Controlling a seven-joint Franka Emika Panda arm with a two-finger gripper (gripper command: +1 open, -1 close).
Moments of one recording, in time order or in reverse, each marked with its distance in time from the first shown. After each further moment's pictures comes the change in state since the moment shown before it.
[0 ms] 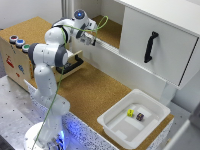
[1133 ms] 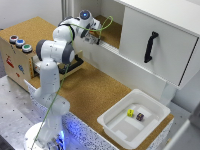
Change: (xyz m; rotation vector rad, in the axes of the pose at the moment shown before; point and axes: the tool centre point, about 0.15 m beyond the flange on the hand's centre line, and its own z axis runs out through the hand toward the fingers) arm 0.026 0.011 0.037 0.006 0.049 0.009
